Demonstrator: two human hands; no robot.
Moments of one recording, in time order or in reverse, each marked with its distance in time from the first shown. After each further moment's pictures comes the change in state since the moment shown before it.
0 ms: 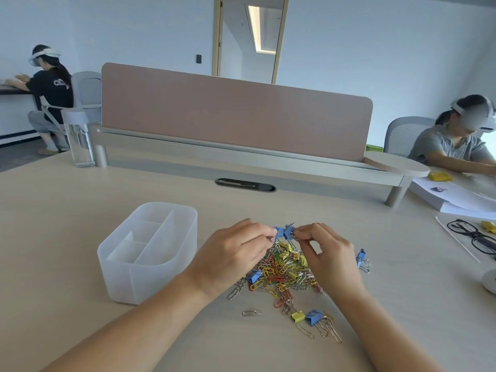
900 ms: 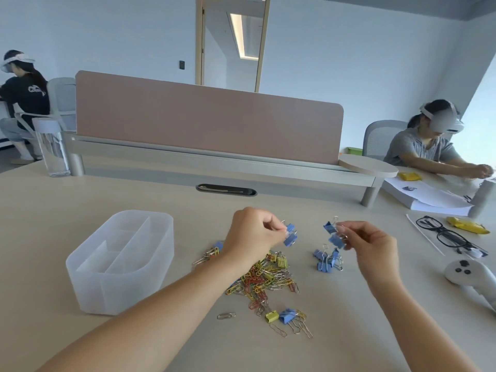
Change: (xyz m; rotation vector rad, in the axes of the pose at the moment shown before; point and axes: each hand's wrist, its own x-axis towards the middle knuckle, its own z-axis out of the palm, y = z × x) left_hand 0.068 0.026 0.049 -0.519 -0.104 -0.886; right_hand 0.001 0.058 -0.078 0.442 0.179 0.801
